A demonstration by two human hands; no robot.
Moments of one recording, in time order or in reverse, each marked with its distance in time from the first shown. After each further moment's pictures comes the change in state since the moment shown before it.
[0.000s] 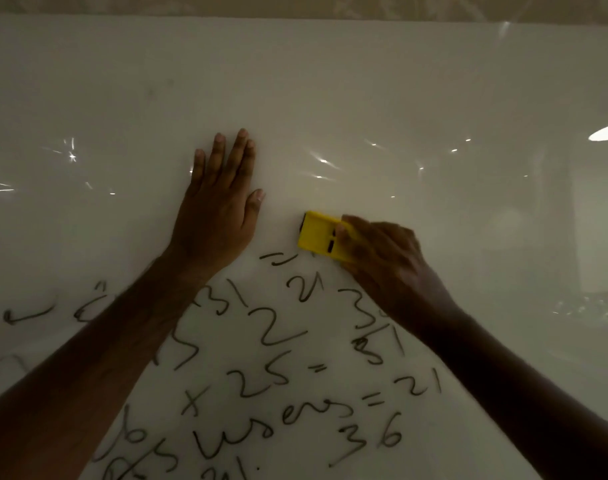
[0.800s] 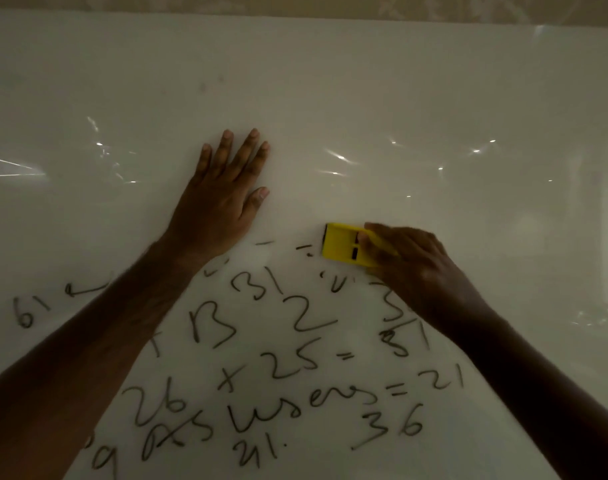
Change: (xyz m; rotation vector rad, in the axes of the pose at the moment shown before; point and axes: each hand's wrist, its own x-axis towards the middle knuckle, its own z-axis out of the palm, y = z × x) left_hand -0.023 -0.052 -0.024 0.036 -0.068 0.044; right_hand 0.004 -0.013 -0.007 0.032 -0.090 -0.069
